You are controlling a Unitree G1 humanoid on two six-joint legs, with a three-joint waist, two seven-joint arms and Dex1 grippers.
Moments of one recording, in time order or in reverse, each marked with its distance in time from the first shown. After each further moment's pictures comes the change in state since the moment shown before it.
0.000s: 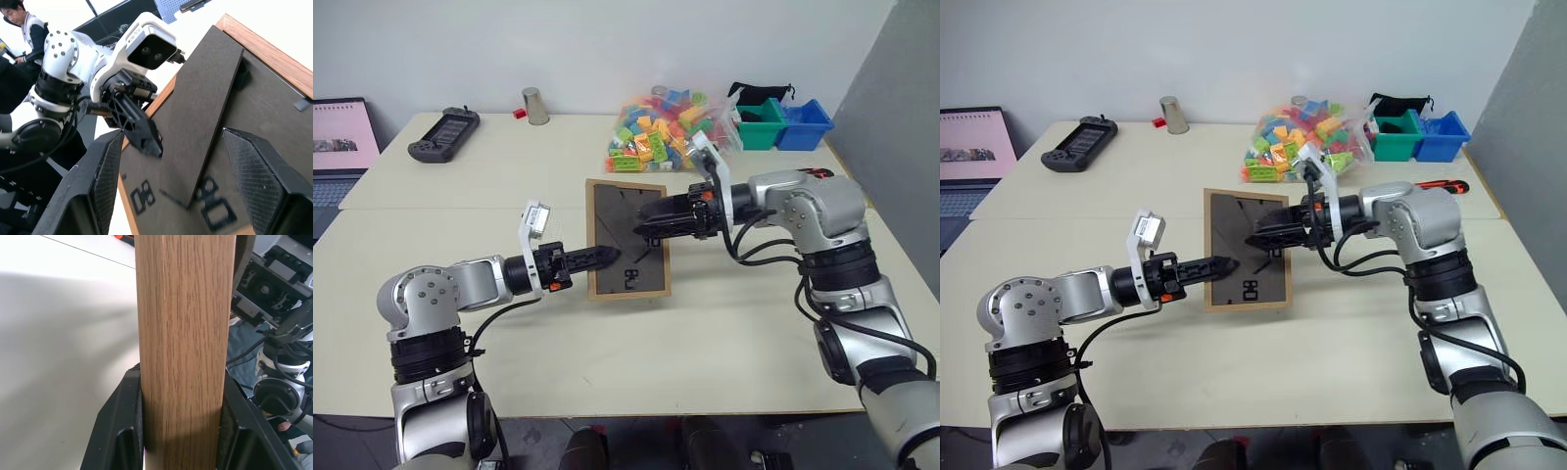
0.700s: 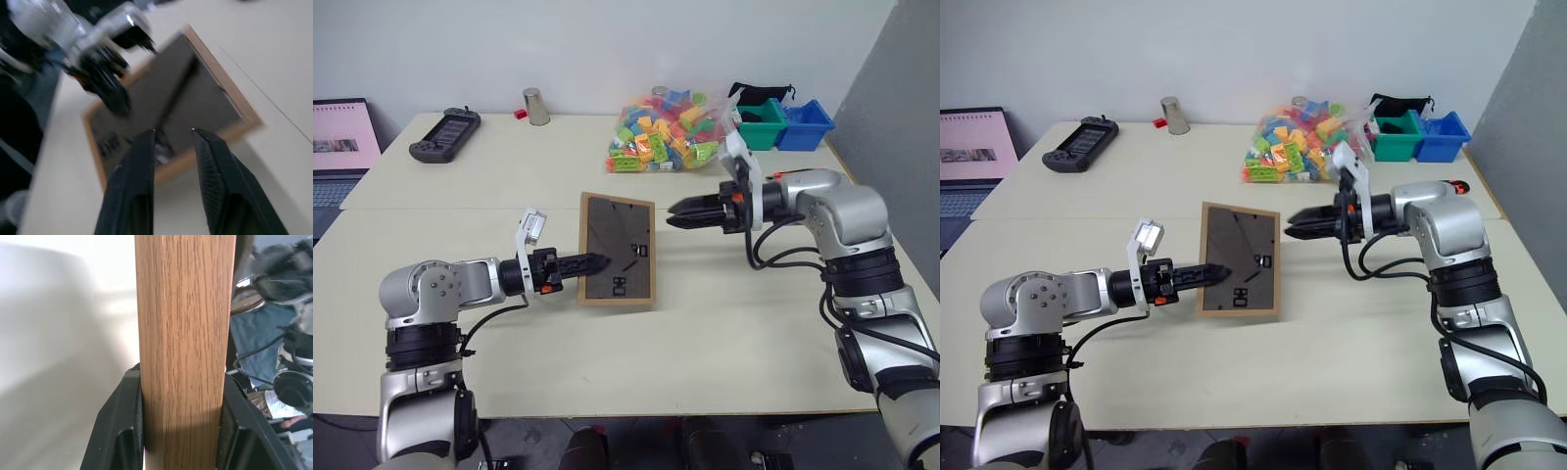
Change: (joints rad) left arm -0.006 0.036 -0.059 0.111 0.137 -0.069 -0.135; right arm 0.052 -0.097 -0.065 -0.055 -0.071 -0.104 0.125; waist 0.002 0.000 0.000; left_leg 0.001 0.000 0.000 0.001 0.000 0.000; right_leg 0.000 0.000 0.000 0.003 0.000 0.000
